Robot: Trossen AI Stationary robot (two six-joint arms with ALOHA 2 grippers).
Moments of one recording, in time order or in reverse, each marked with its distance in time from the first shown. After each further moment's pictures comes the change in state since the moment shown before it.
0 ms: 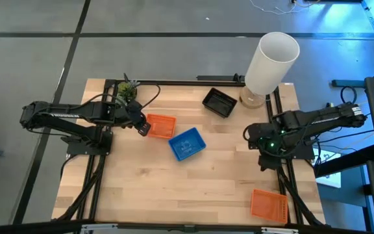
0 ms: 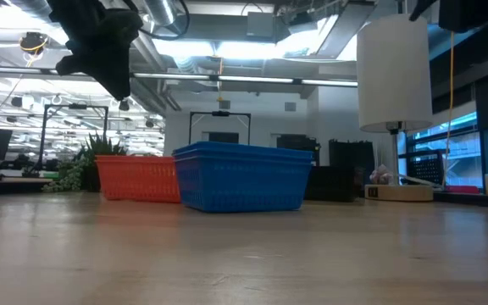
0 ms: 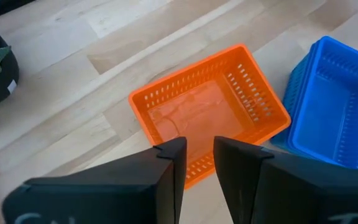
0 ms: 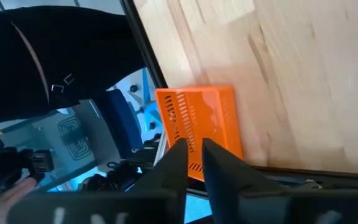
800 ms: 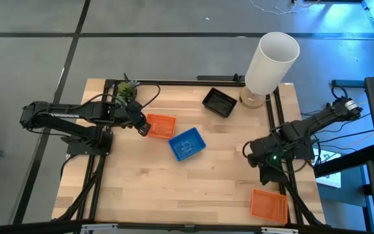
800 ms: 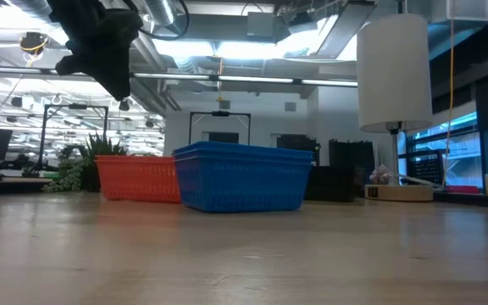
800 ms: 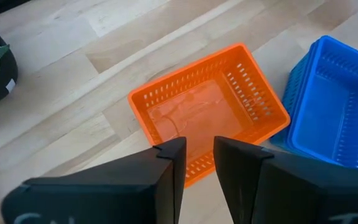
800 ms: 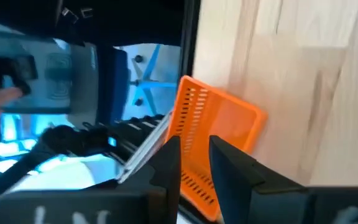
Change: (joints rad) left arm 0.000 0.000 0.000 0.000 0.004 -0.002; right arm 0.213 0.003 -0.109 0.299 -0.003 -0.215
